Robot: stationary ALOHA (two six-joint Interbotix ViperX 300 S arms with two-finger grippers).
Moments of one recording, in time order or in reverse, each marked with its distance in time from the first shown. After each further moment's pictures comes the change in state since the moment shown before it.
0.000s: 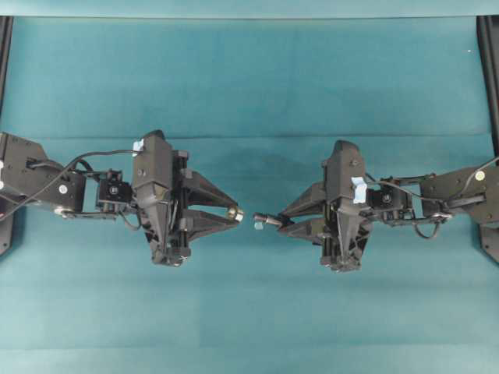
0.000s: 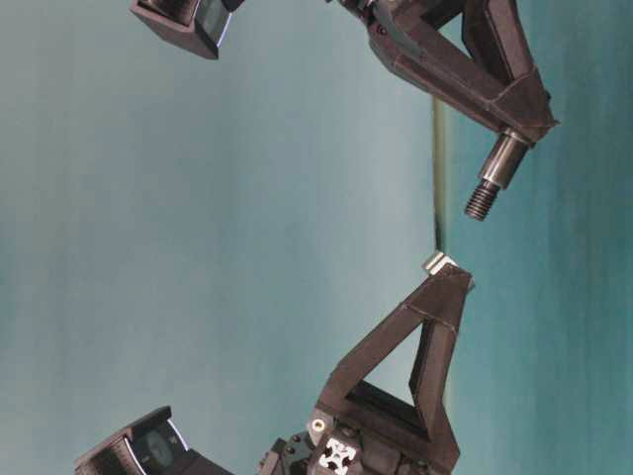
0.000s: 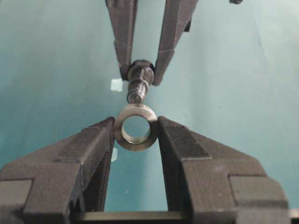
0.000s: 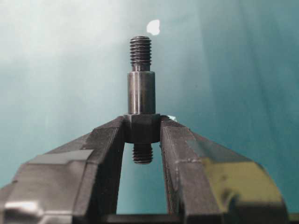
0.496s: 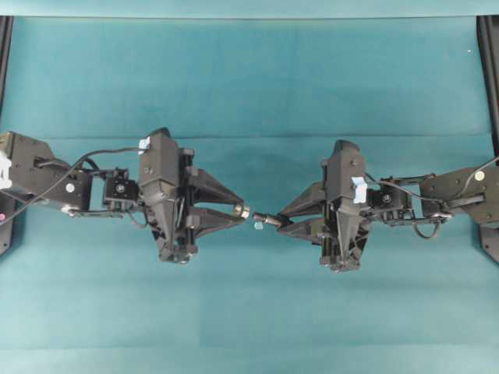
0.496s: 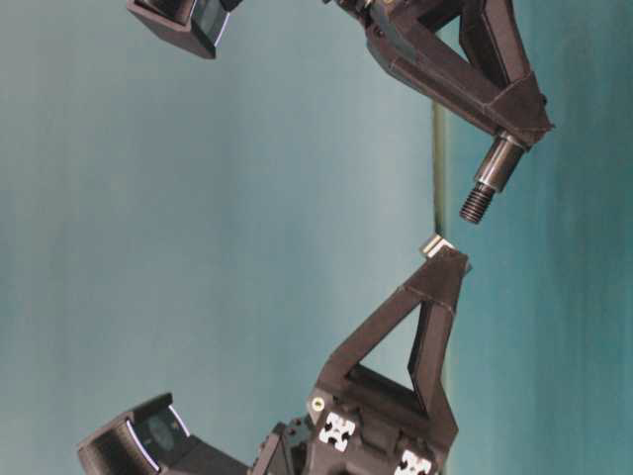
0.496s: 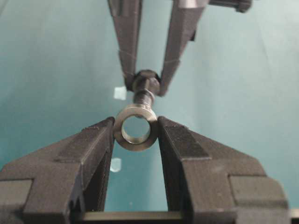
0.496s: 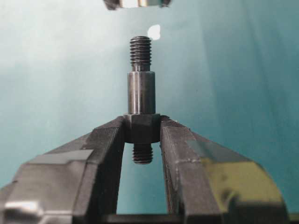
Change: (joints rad) left arm 0.014 0.032 -0.031 0.000 -0.006 0.002; right arm 0.000 0.003 0.000 0.002 -0.008 0.002
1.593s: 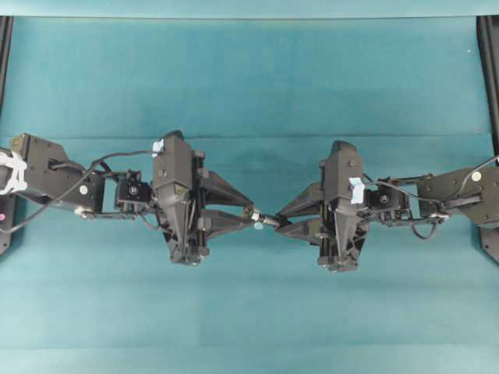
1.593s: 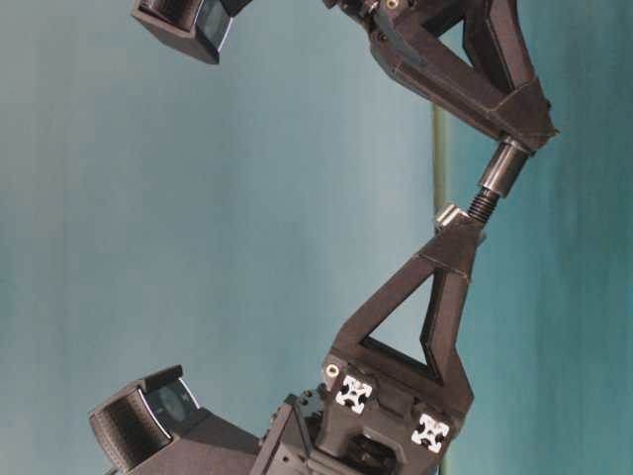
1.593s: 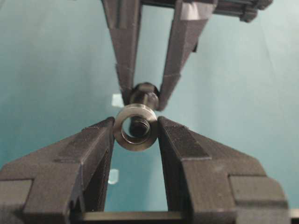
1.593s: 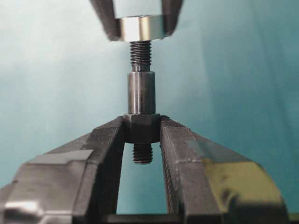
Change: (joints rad) left arm -0.017 0.043 -0.043 0.000 0.000 -0.002; right arm 0.000 0.011 -0.009 -0.002 -0.002 -0.002
